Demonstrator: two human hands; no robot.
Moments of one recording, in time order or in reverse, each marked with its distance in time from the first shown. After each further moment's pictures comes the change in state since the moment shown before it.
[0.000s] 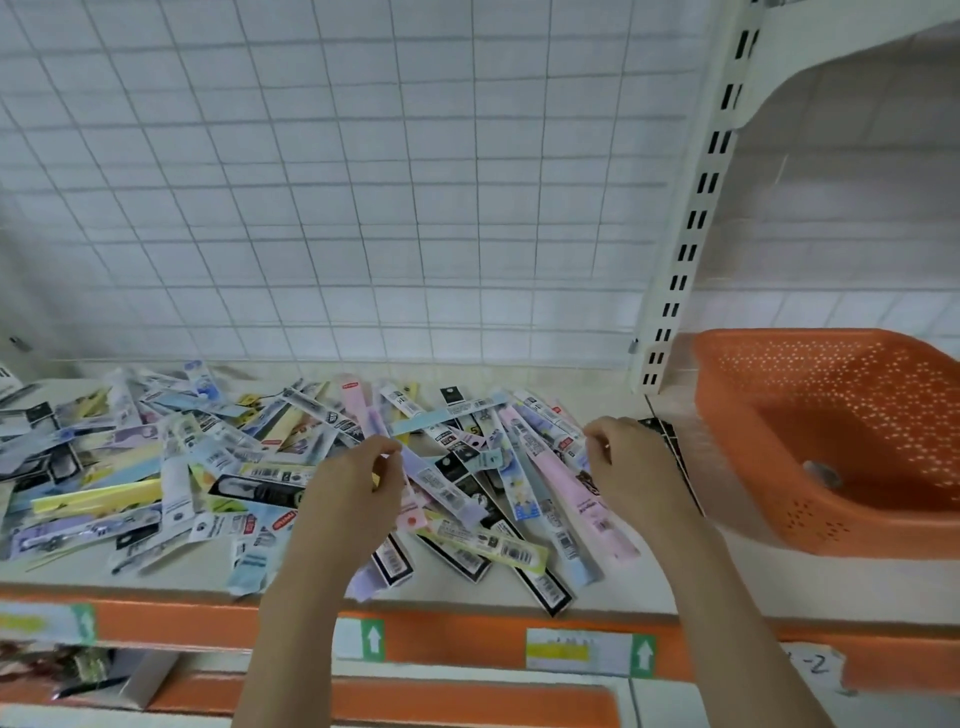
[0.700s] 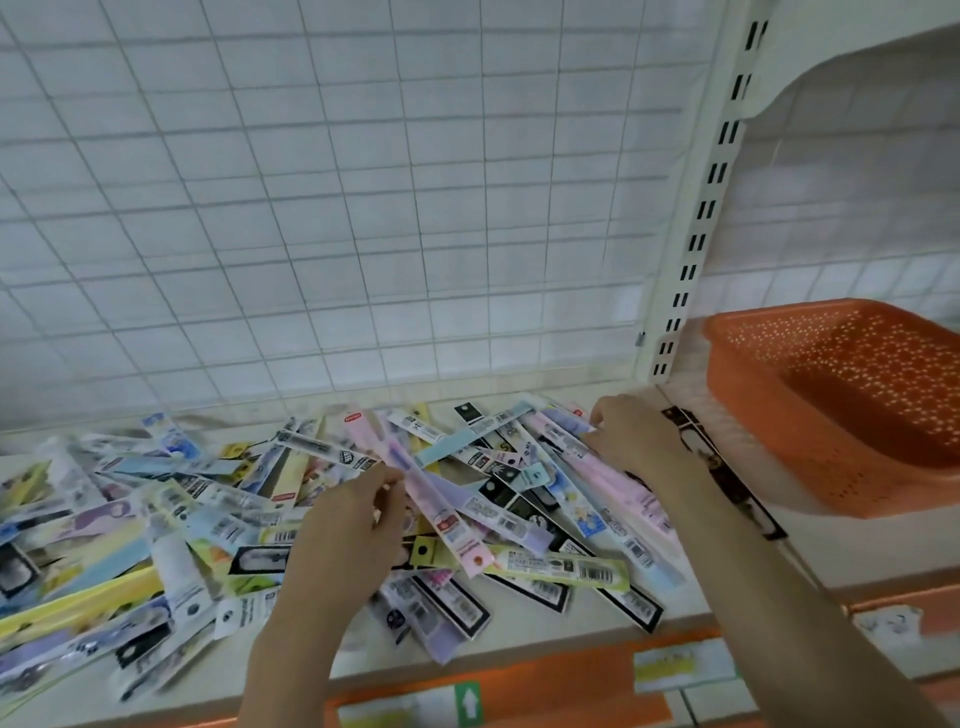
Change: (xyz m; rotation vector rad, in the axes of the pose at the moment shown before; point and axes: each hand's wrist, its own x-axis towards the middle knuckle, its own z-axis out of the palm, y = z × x) left_hand 0.037 -0.057 -0.024 -0.016 -0.195 0.169; right_hand 0.053 -0.026 0.031 -0.292 -0.176 0.248
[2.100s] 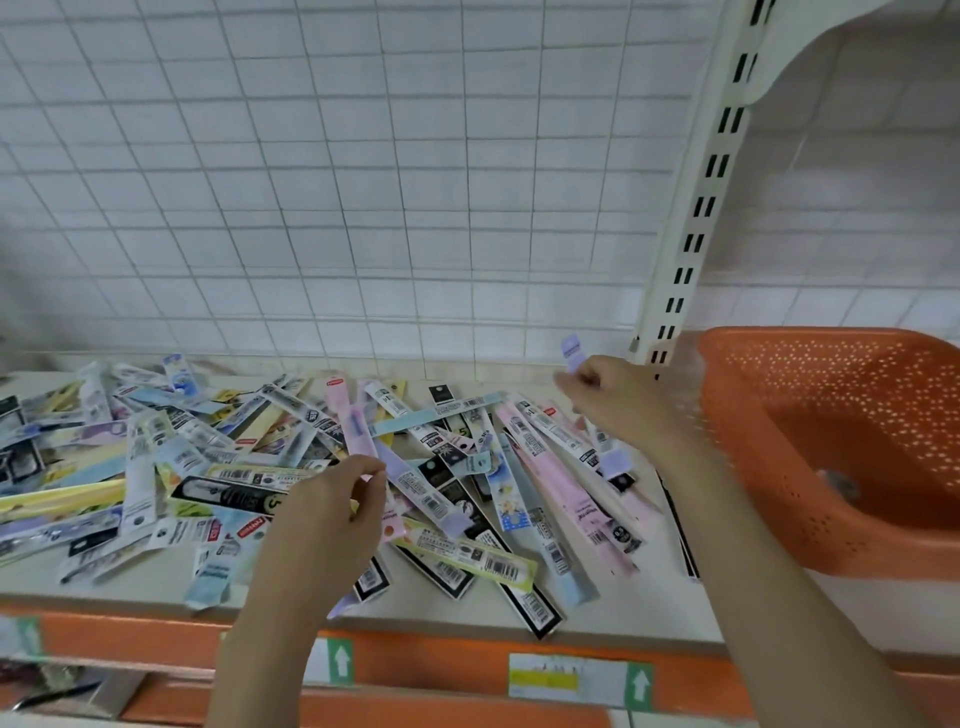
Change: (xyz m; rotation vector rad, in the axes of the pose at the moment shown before) left_hand -0.031 0.055 0.044 0.036 0.221 -0.093; right_hand 0.005 0.034 -0.042 0.497 -0.040 -0.237
